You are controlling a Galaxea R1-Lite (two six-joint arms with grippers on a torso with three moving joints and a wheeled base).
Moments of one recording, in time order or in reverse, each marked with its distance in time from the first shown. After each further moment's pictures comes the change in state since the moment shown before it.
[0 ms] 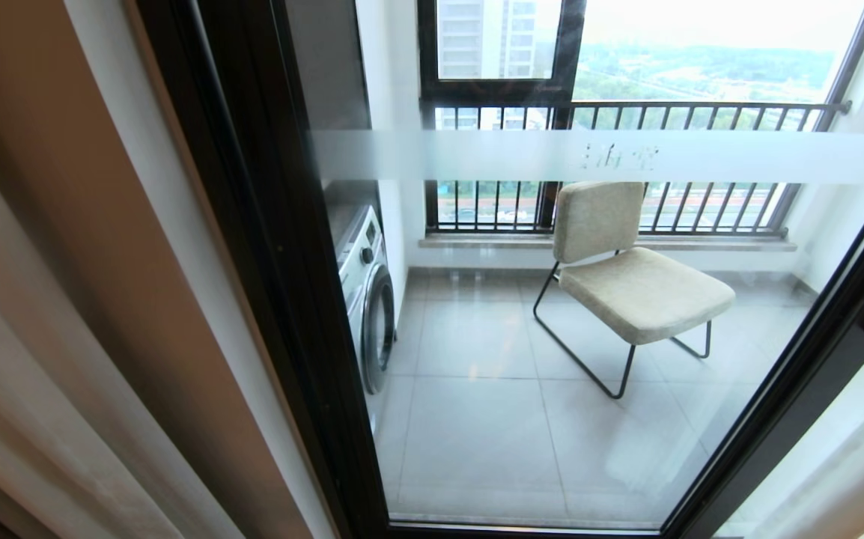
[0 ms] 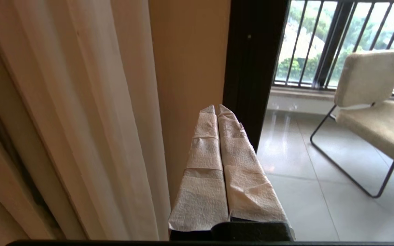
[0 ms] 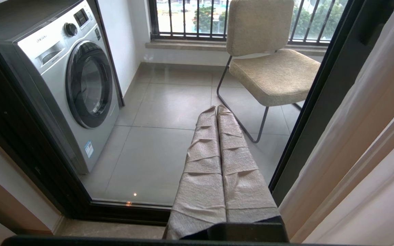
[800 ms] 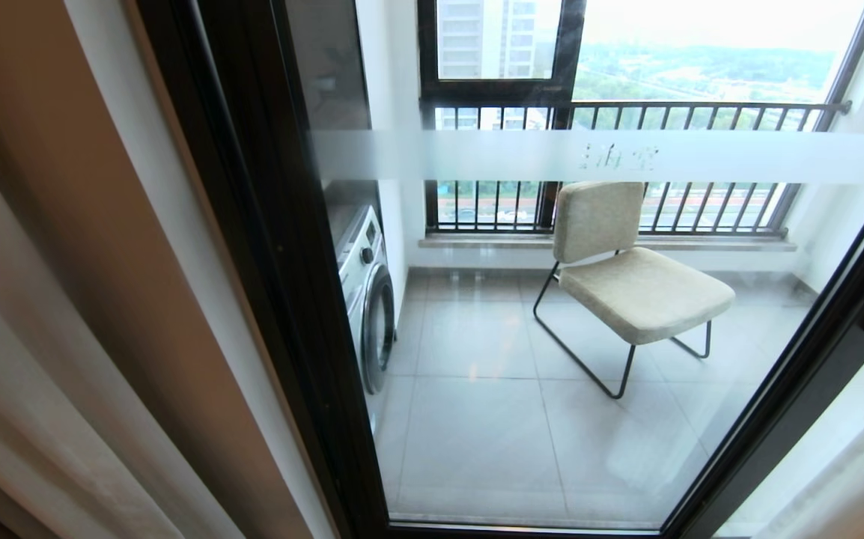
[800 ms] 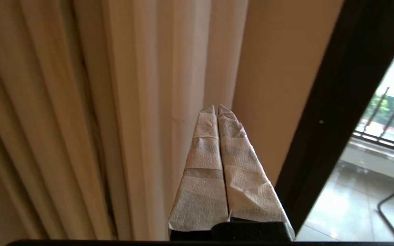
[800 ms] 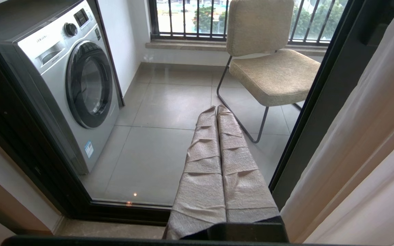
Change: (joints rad) left arm 0.003 0.431 -0.465 -0.002 0.351 -0.001; right arm 0.000 0.000 0.000 0.000 0.000 0.000
